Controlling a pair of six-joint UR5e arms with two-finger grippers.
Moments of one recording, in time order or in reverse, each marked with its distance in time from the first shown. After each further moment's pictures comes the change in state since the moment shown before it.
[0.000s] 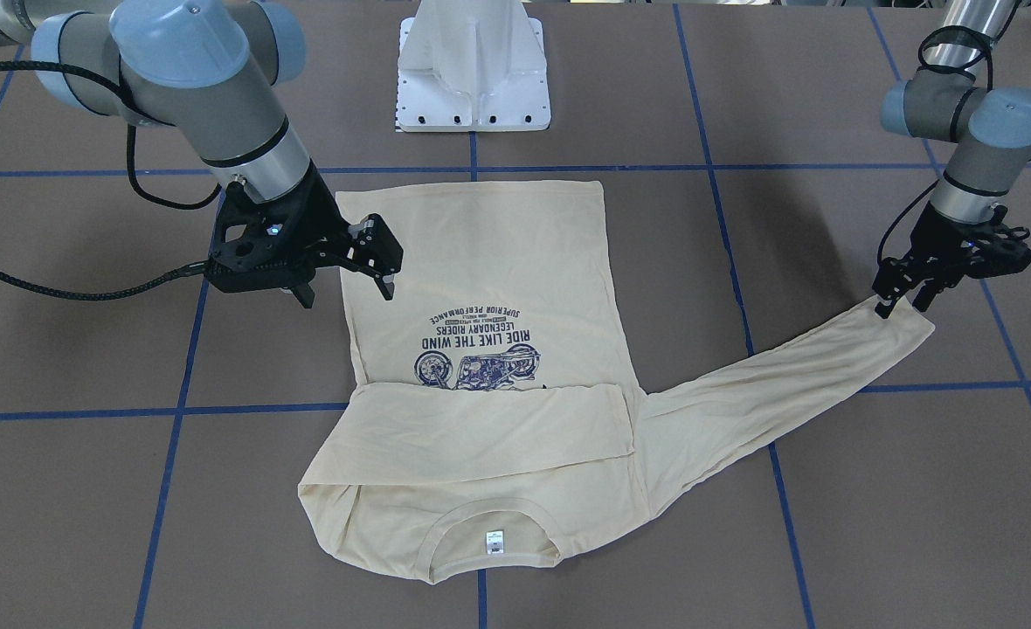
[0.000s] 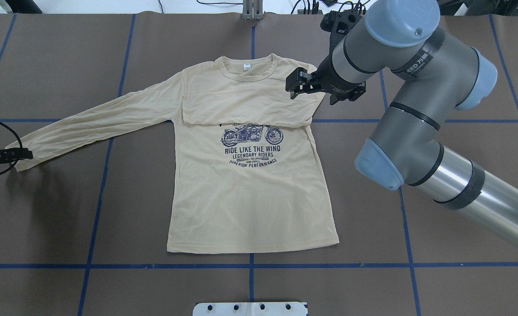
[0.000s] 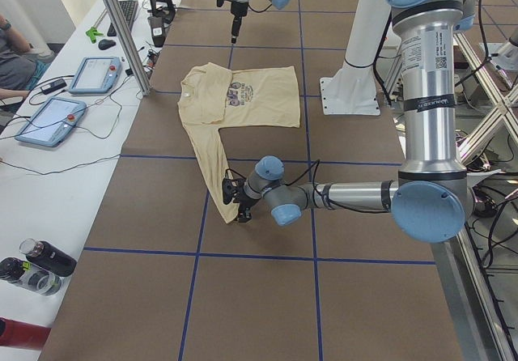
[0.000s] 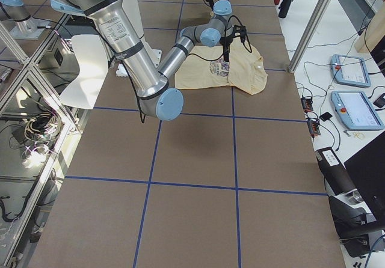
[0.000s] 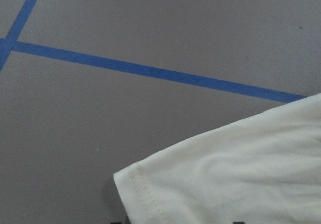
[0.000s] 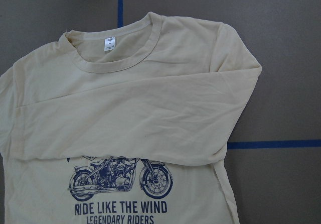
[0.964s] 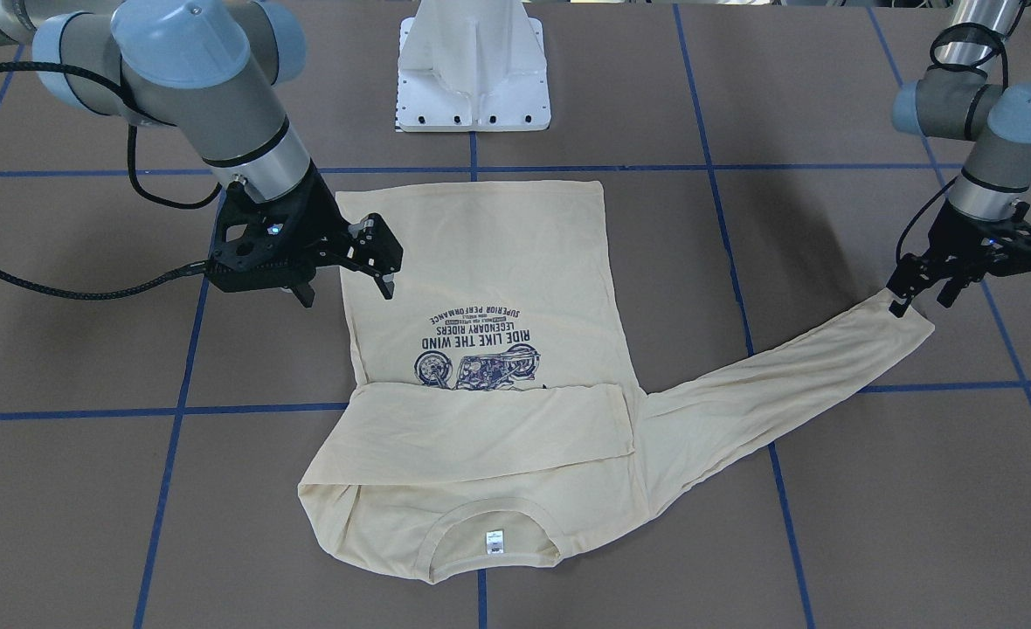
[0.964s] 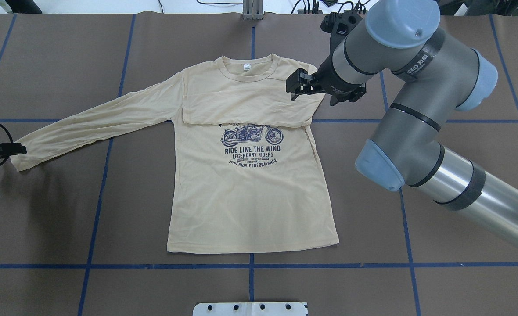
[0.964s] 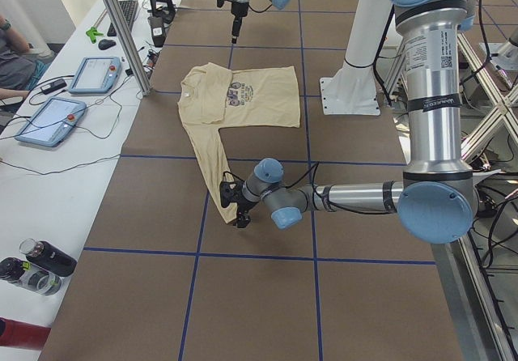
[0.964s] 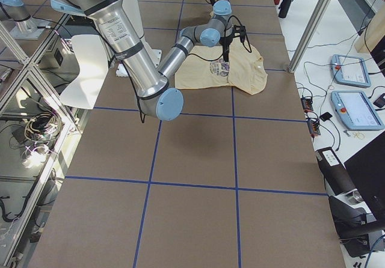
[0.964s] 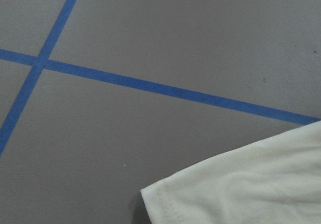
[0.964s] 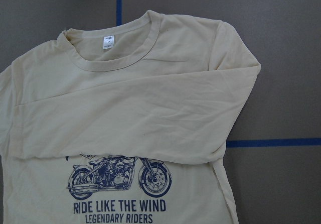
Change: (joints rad) left arm -0.033 0.005 0.004 -0.007 -0.005 0.001; right arm 0.000 -0.004 0.002 -0.001 0.002 -0.001
